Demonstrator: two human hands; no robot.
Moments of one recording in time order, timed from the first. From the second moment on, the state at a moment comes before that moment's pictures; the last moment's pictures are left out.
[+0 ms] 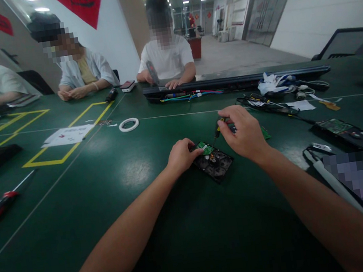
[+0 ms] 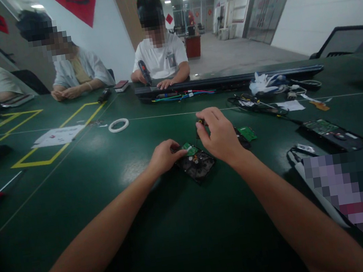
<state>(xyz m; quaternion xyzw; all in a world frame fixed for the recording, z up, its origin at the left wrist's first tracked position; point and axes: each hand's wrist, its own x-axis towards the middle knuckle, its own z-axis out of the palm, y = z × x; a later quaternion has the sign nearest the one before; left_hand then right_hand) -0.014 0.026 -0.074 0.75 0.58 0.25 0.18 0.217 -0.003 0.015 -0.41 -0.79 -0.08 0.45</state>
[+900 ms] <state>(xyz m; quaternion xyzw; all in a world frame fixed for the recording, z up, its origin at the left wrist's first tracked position) -0.013 0.023 -0.070 0.75 0.59 0.24 0.19 0.220 -0.002 0.013 -0.44 -0.78 -0.06 0.43</state>
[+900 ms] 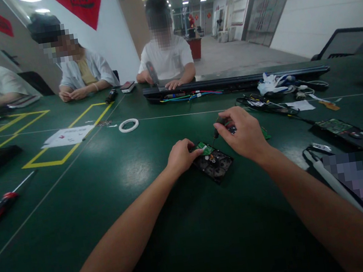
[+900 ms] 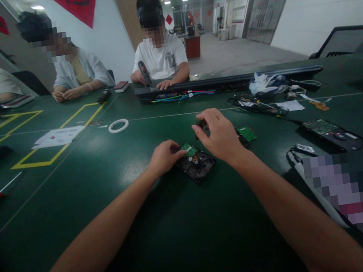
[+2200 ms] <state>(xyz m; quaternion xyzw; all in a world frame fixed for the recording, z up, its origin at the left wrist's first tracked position) -0.013 0.022 -0.067 0.76 0.59 0.22 0.17 0.220 -0.003 0.013 -0.44 -0.78 -0.07 0.43</state>
